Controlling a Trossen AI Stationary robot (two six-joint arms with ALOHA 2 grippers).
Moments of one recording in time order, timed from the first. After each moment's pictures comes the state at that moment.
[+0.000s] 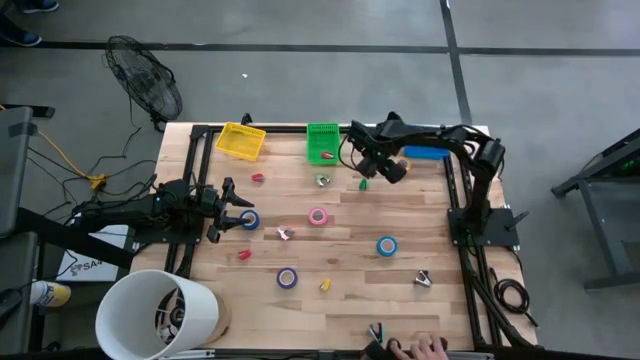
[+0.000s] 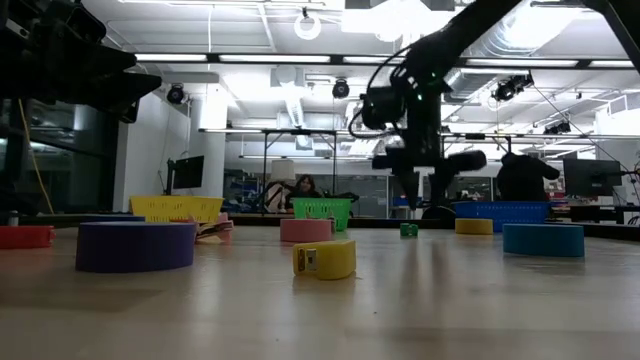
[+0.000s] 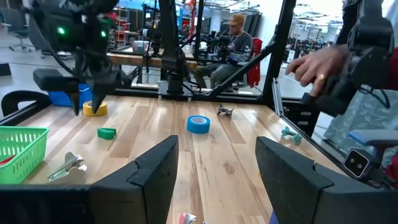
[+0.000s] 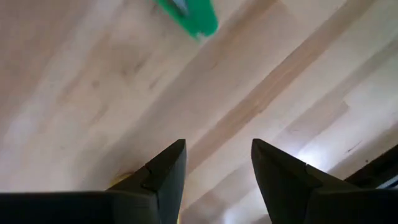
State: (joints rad) left arm 0.08 0.01 0.02 0.03 0.21 -0.11; right arm -0.54 1.88 1.28 -0.86 0.18 -1.30
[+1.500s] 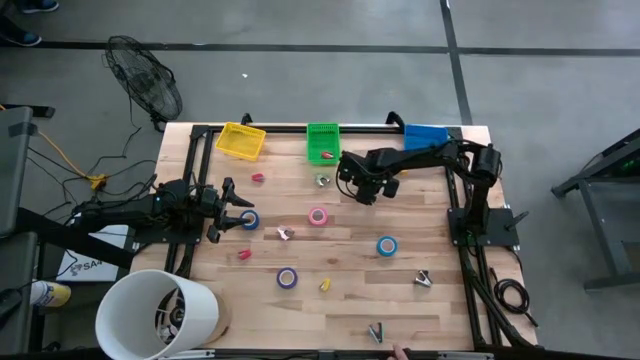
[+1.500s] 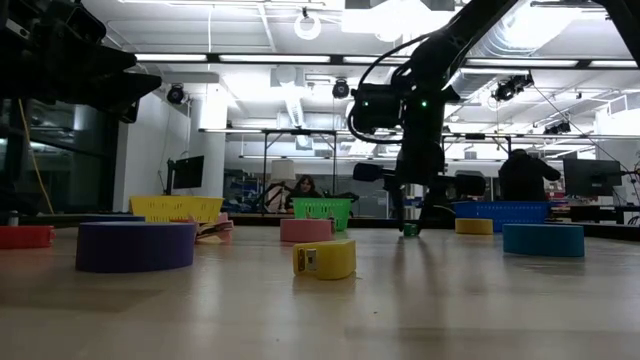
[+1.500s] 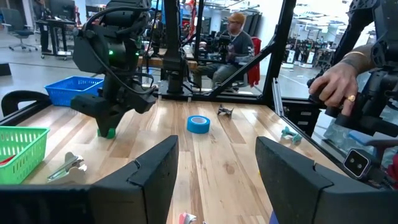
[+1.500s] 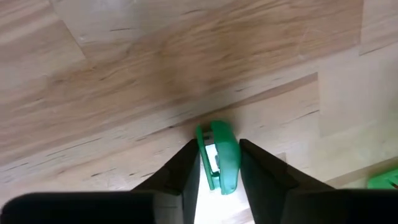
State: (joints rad) left arm 0.08 0.01 0.02 0.03 0.21 -0.11; right arm -0.35 1.88 1.15 -0.64 0.17 -1.57
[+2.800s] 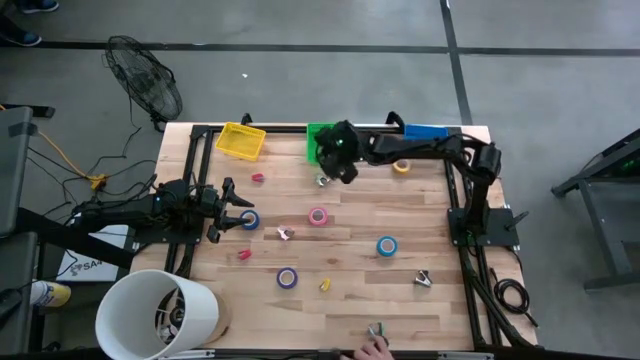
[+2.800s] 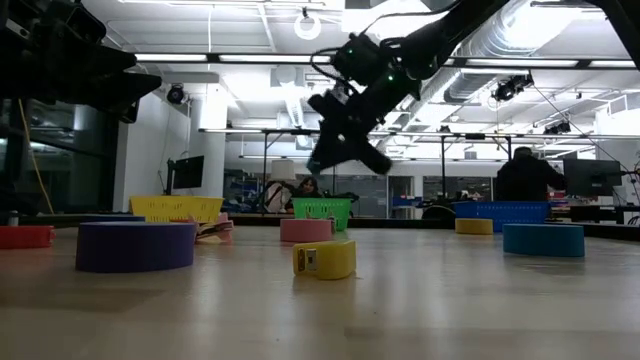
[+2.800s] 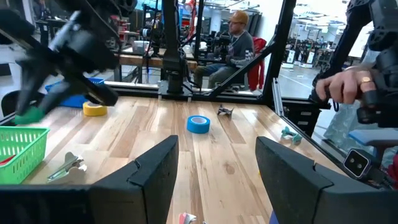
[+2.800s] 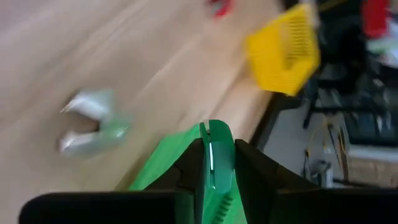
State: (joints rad) left arm 0.08 0.01 0.02 0.03 0.21 -0.11; right arm -0.41 1.88 1.29 -0.06 -0.08 -1.22
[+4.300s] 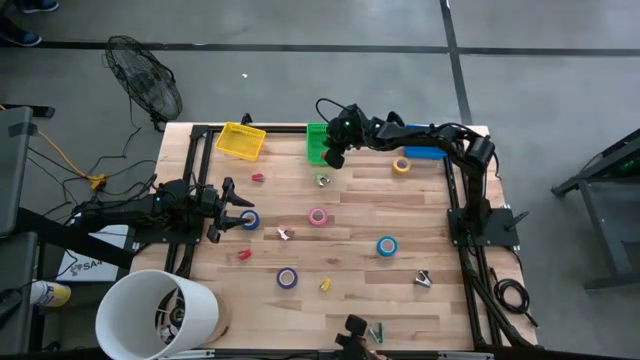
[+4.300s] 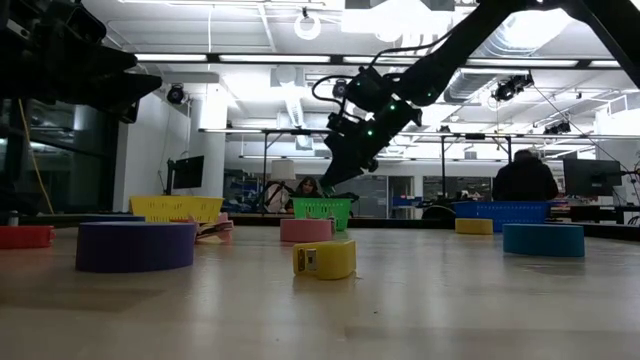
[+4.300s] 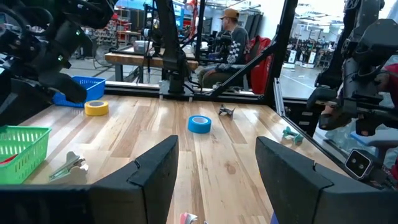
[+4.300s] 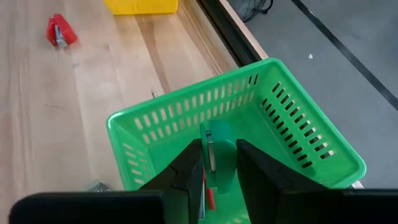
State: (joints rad) left arm 0.08 0.01 0.02 0.03 0.20 -0.11; right arm -0.57 1.97 1.29 0.01 -0.12 -0.13
